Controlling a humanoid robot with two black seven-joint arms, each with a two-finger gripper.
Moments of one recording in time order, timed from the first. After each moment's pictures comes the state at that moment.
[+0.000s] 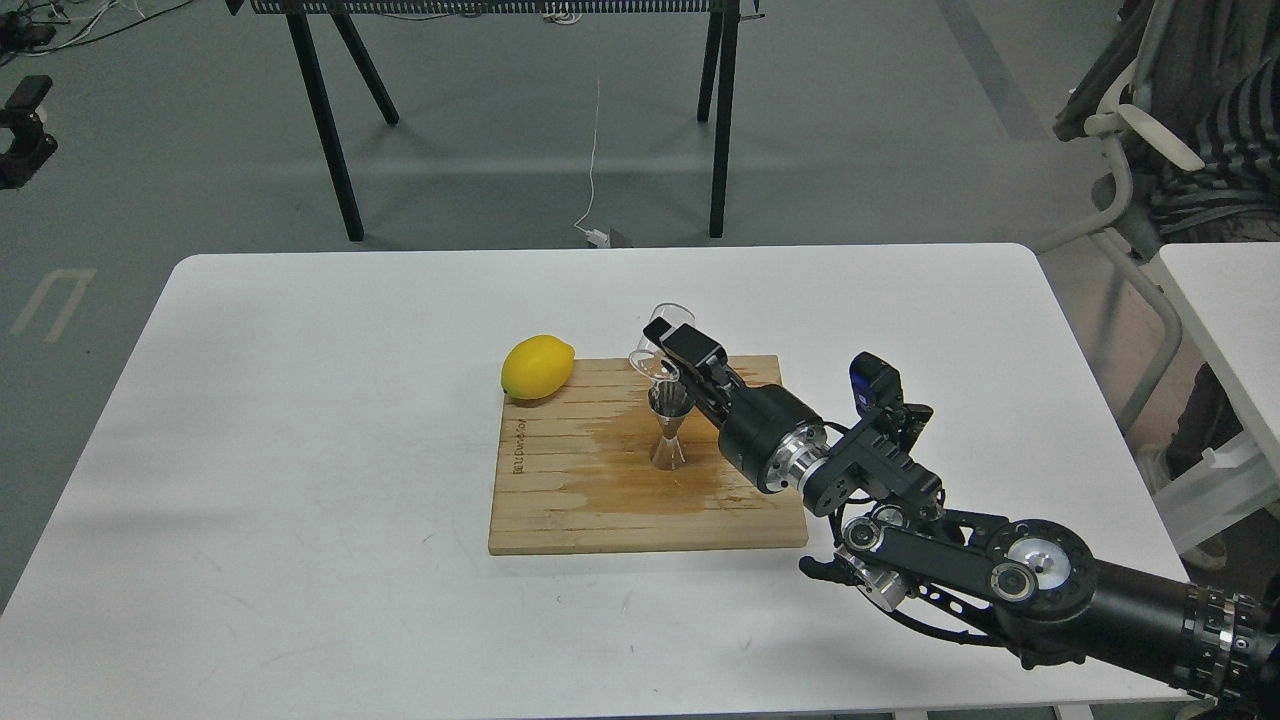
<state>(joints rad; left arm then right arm) -0.80 0.73 -1.00 -0.56 0.32 -0.49 -0.21 0.67 -0.25 0.26 1.34 -0.83 -0.42 0.15</state>
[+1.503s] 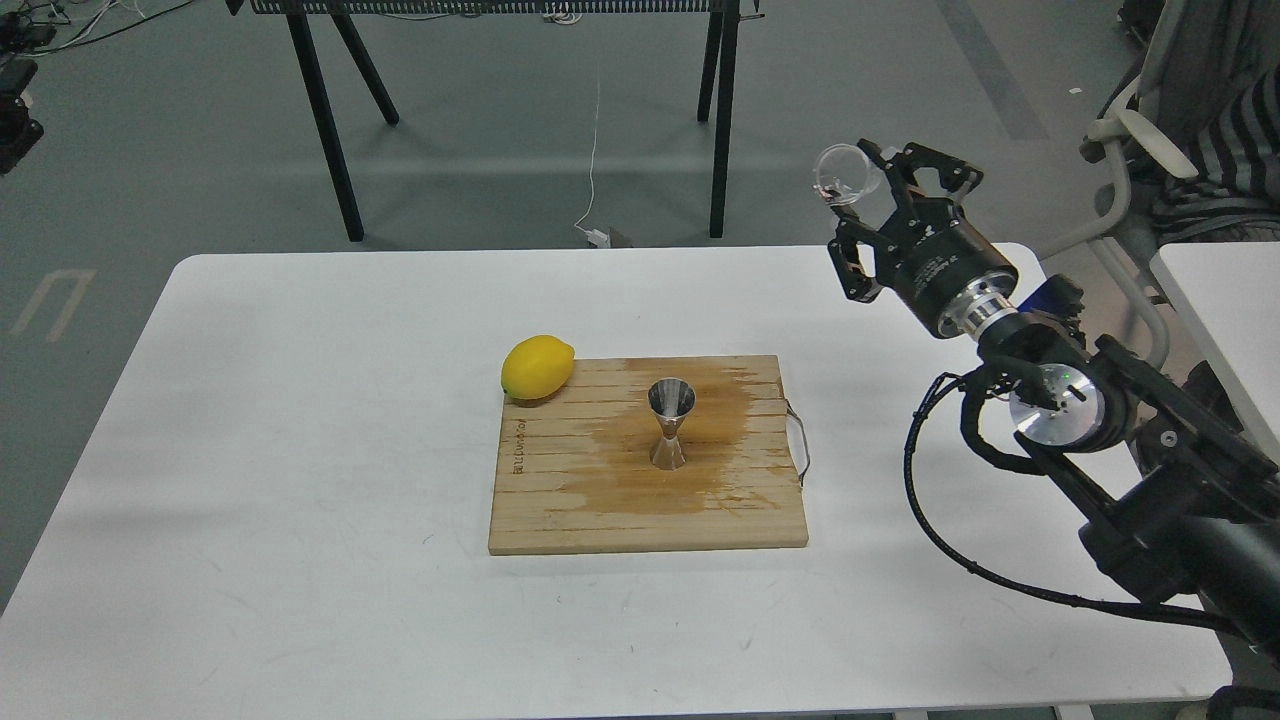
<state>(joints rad) -0.82 0.75 -1.00 -0.56 0.32 -0.49 -0.20 0.50 -0.37 1.01 1.22 -0.05 0.05 0.08</state>
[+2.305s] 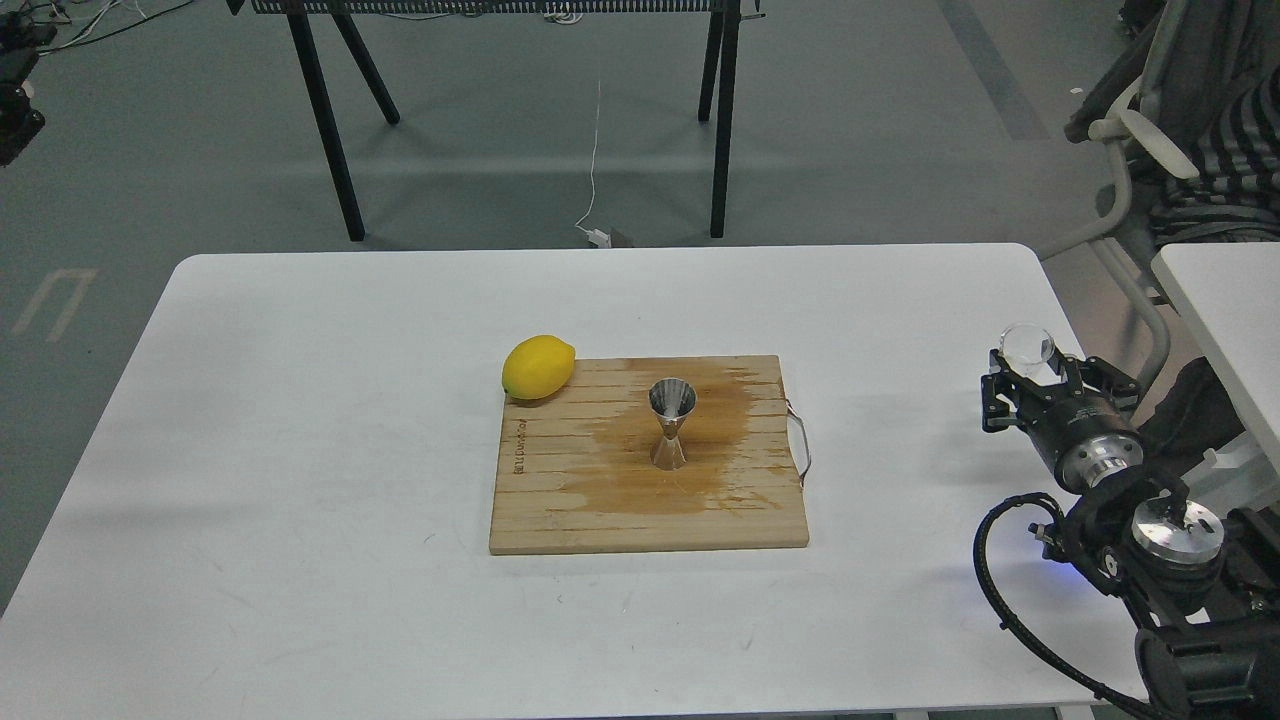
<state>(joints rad) -0.83 0.74 -1.00 -0.56 0.31 -0.49 -0.20 0.17 -0.27 1.31 1.06 0.40 0.00 0.04</state>
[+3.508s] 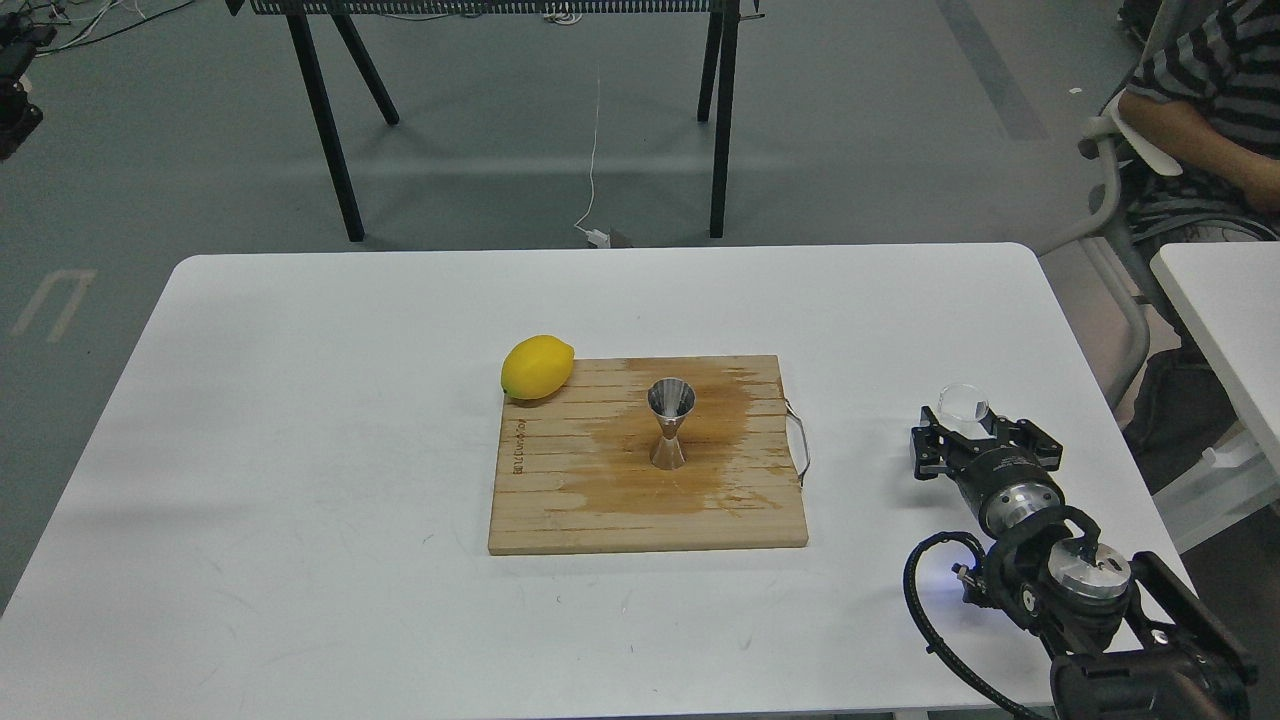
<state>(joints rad) -0.83 0.75 -1.00 -0.56 0.32 -0.49 -0.20 0.16 -0.11 1.30 0.98 0.40 -0.01 0.06</state>
